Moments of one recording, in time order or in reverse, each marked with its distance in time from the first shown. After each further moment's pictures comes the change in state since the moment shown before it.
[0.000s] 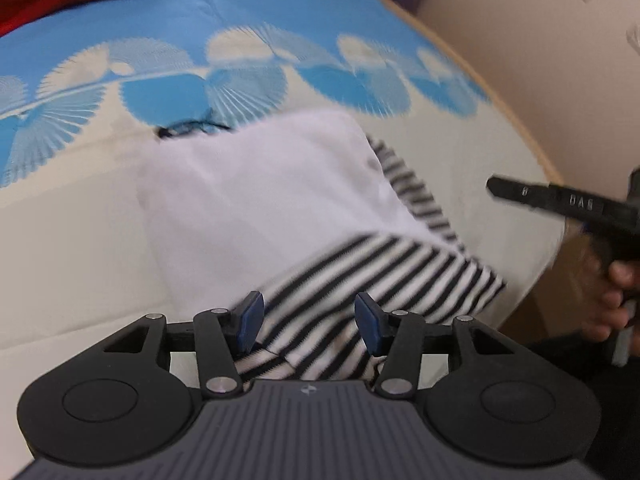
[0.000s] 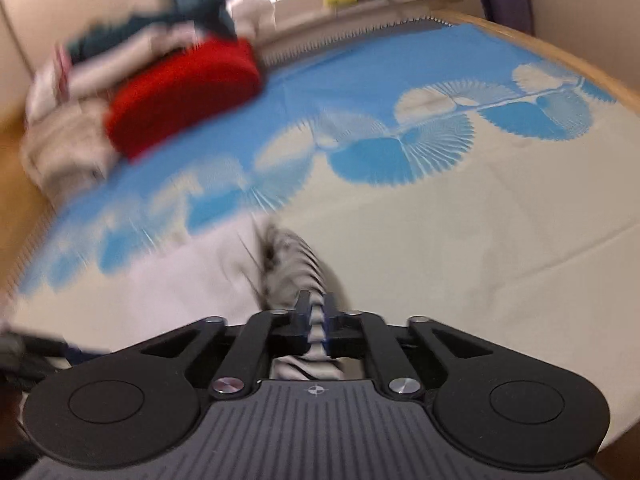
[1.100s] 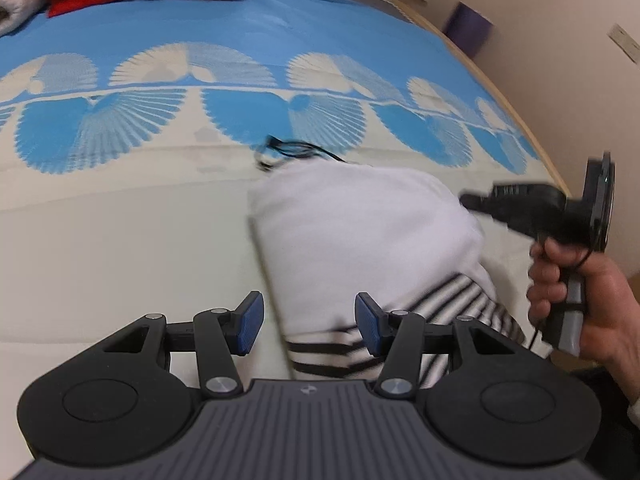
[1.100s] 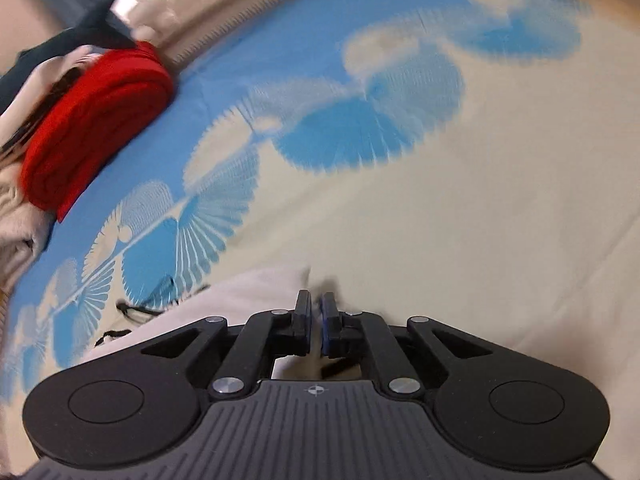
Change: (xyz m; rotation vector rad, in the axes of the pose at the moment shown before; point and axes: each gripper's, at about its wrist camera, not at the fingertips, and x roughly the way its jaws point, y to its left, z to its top) left arm -0.018 0.045 0.014 -0.125 -0.047 0.067; right arm 0.133 0.012 0.036 0.218 0.035 -0.182
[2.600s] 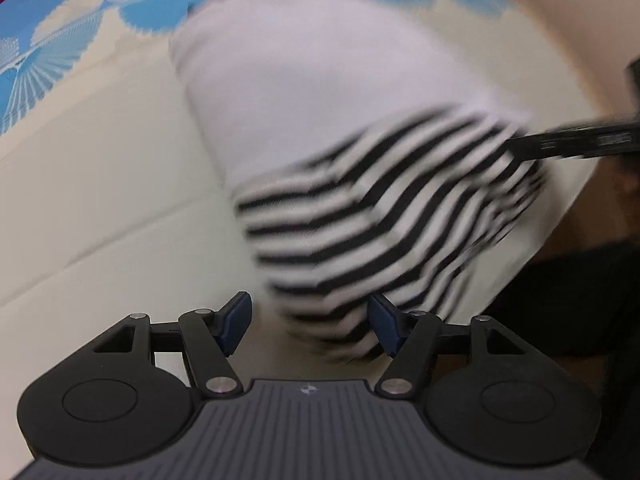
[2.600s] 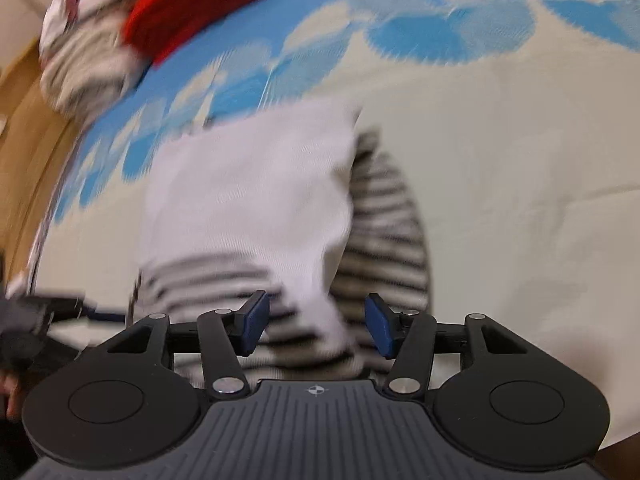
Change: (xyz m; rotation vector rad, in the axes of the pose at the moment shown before) left arm 0.061 -0.038 -0.061 0.271 0.336 0.084; right arm -0.073 -0.043 -0.047 -0.314 0.396 0.236
